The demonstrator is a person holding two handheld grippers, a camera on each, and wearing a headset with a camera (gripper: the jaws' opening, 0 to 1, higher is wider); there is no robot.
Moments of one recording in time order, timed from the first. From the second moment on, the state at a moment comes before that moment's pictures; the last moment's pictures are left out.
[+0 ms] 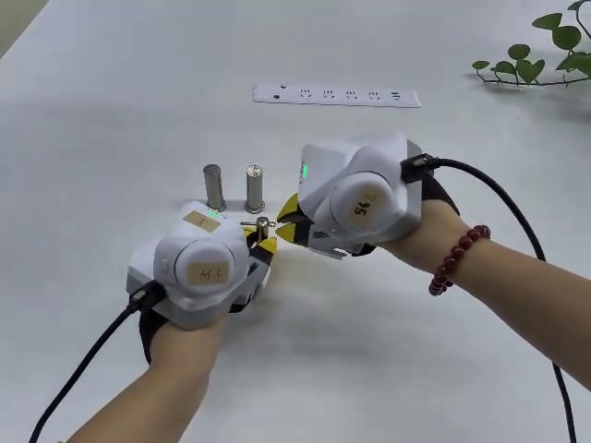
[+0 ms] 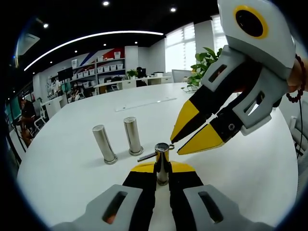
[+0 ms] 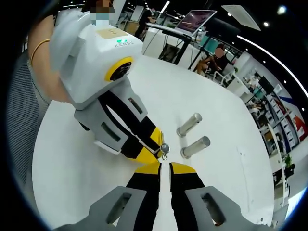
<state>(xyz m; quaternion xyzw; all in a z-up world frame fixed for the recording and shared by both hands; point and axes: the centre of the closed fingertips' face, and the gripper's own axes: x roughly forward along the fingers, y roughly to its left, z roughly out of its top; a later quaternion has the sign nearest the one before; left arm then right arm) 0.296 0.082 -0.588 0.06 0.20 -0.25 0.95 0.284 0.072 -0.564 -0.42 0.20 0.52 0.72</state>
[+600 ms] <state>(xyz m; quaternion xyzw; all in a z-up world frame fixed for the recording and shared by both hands) 0.297 0.084 -0.587 0.06 0.20 -0.24 0.95 0.288 0.057 -0.547 -0.19 0.23 0.48 0.83</state>
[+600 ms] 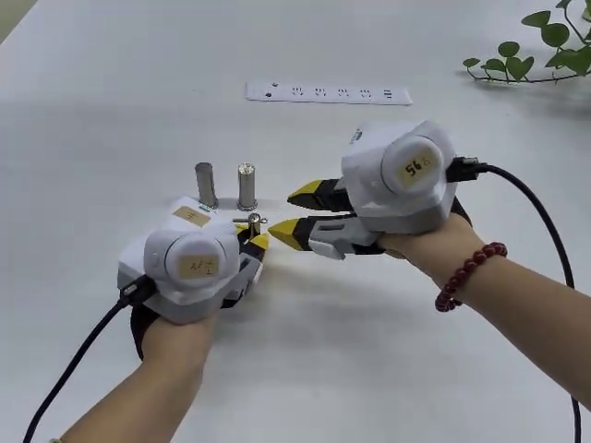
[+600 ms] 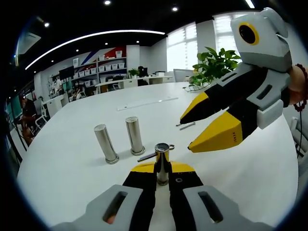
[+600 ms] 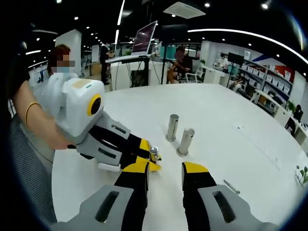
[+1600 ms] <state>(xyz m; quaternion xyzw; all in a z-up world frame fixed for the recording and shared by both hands) 0.317 0.112 -0.582 0.06 0.20 -0.24 0.95 0.289 0.045 -0.554 -0.11 0.24 0.45 0.85</state>
